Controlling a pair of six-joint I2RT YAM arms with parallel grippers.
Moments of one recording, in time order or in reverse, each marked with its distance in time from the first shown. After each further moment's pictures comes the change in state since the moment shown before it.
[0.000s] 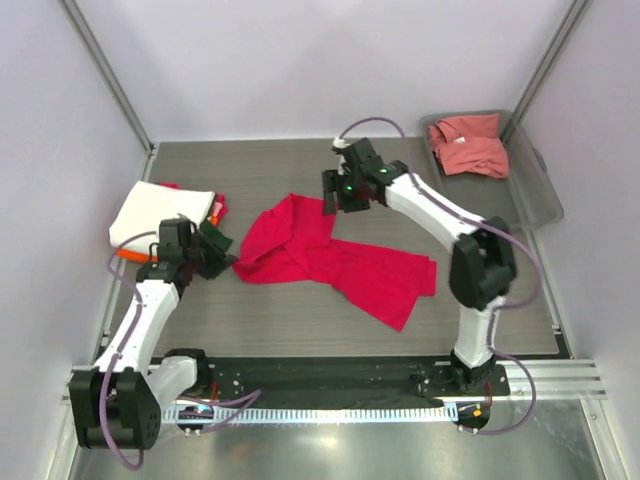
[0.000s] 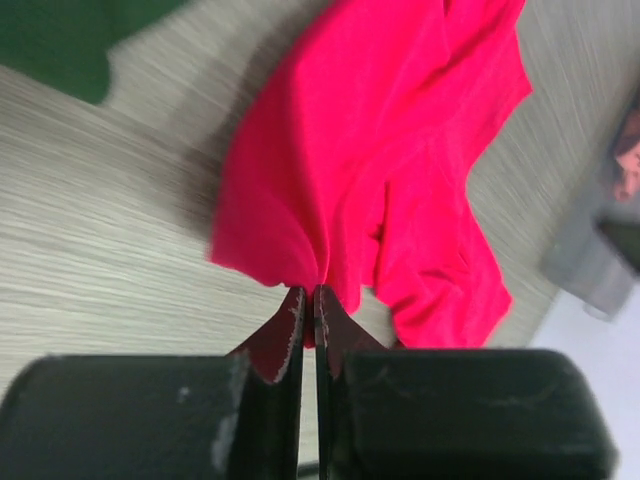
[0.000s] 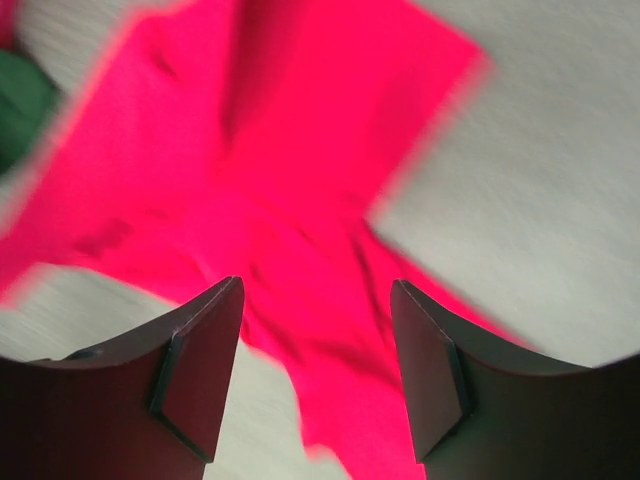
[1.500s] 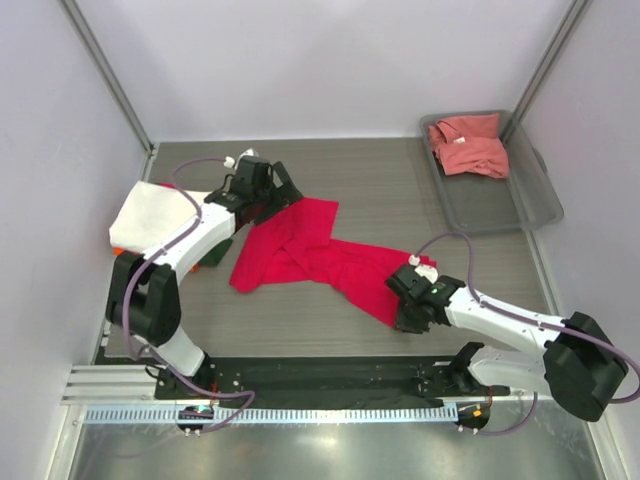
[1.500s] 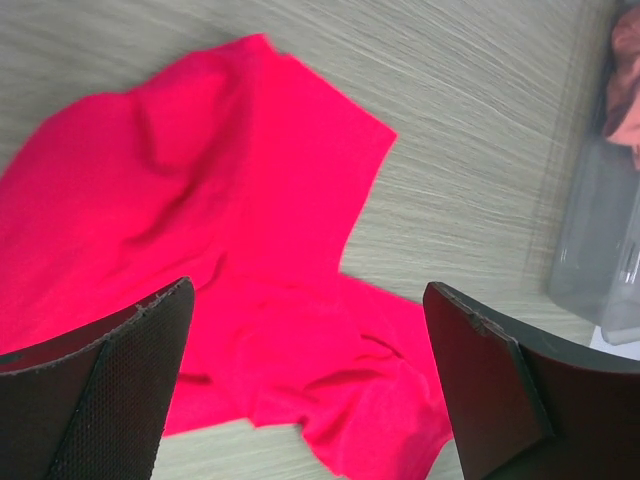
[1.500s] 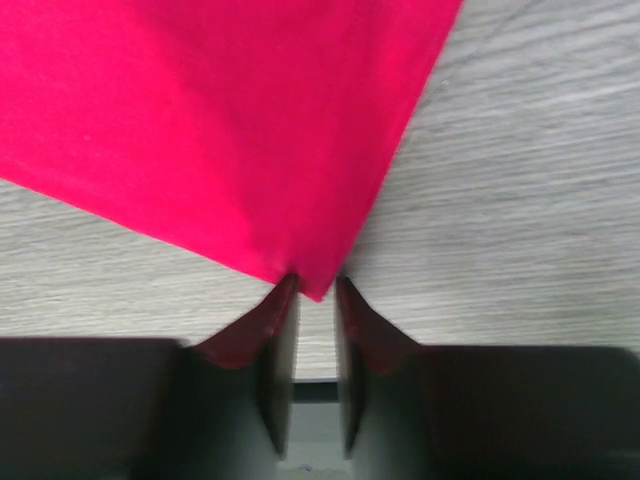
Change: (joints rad) left arm -0.383 0.551 0.536 0.138 -0.299 0.039; right arm 0.204 -0.853 -1.199 -0.096 0.308 0.643
